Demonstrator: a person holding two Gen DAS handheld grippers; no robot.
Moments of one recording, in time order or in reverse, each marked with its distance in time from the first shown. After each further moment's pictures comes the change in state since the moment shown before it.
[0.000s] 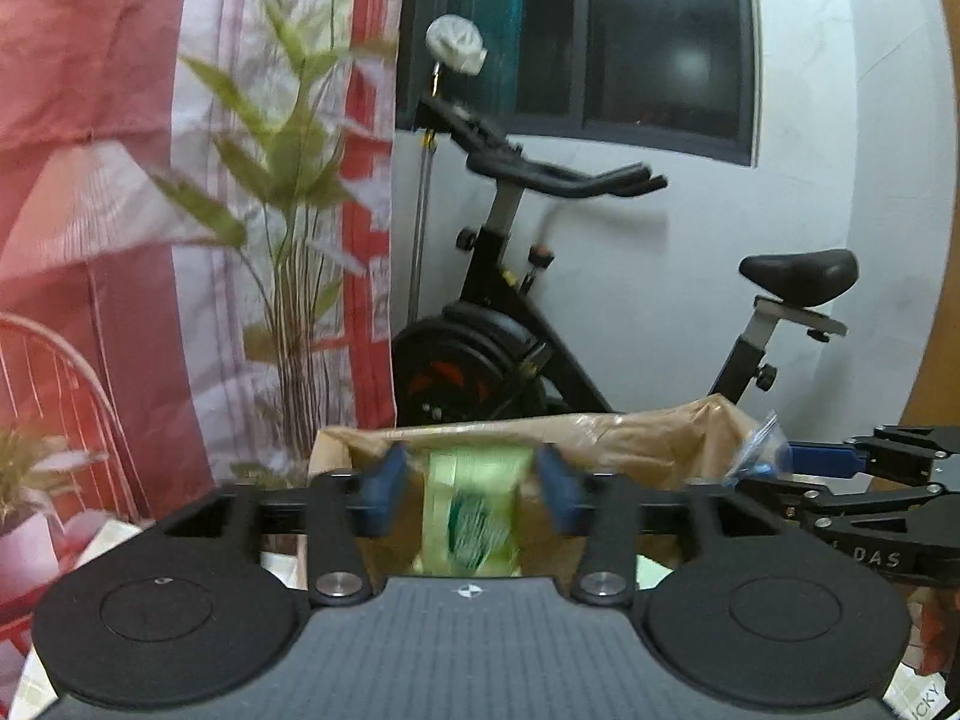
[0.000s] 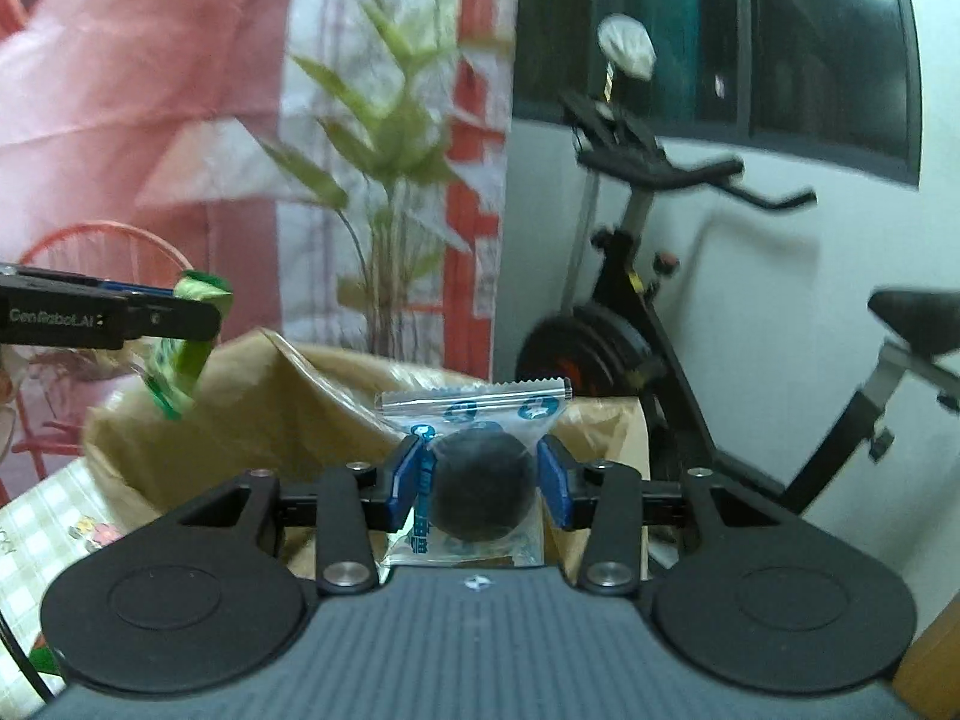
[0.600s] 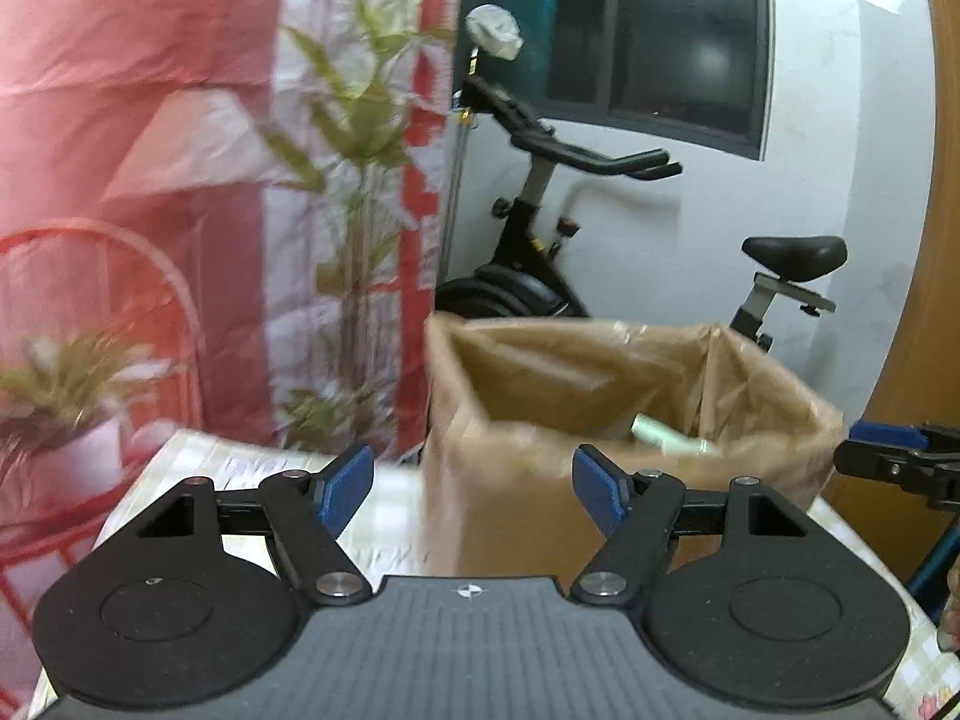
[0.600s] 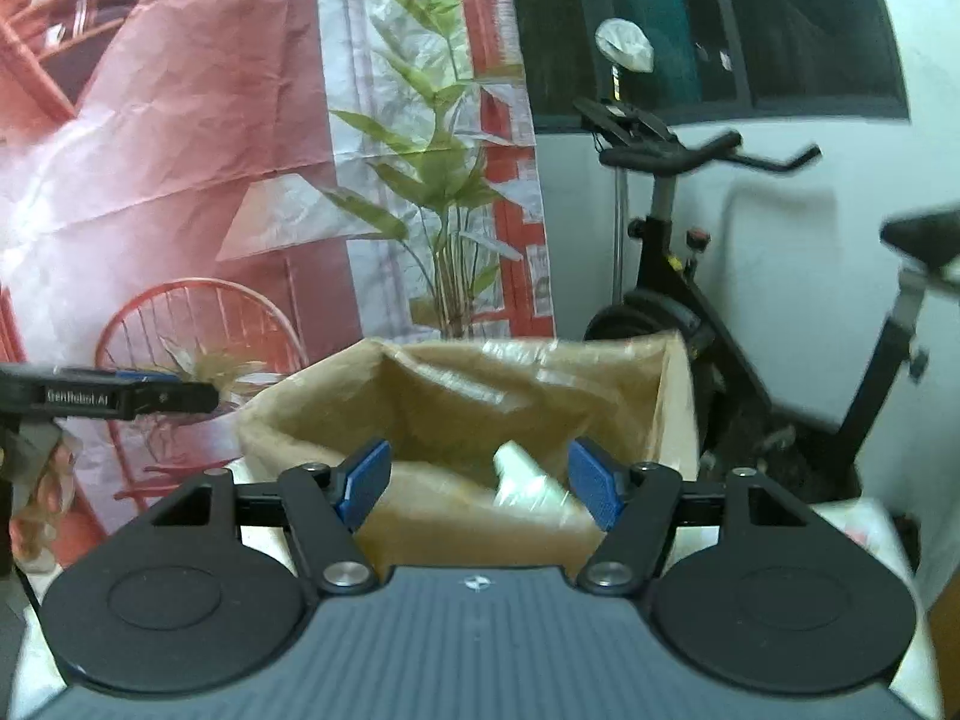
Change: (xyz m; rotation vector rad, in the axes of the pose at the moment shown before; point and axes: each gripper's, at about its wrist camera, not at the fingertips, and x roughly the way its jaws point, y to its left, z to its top) left arm -0.115 0.061 -0.069 -0.055 0.044 0.008; right arm -0.108 0.027 -0.057 0.167 -0.069 0.156
